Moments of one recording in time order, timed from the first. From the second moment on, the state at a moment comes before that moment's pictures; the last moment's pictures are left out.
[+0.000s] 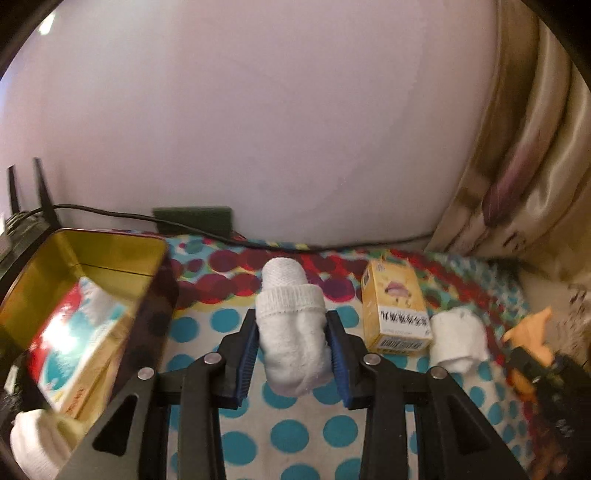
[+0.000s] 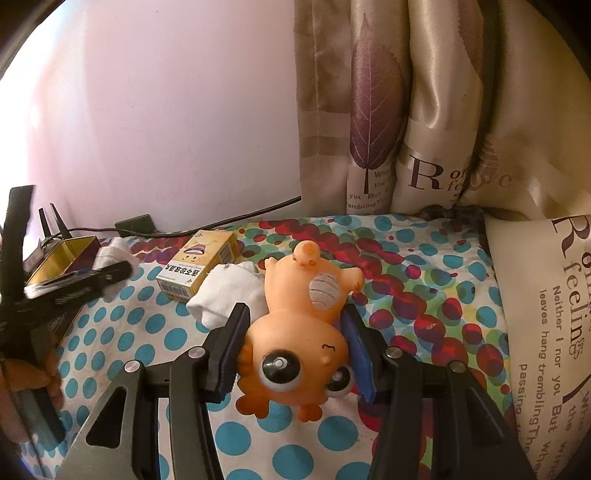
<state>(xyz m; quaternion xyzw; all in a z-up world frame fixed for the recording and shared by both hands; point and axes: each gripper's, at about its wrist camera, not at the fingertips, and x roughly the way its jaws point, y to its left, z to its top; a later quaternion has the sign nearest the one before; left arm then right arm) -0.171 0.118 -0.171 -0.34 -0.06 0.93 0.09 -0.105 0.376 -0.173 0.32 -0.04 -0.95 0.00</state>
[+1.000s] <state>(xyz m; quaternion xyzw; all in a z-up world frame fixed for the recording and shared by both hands) -0.149 -0.066 -0.163 -0.41 -0.20 0.89 -0.04 -0.079 0.331 -0.154 0.31 -0.03 -0.95 0.05</state>
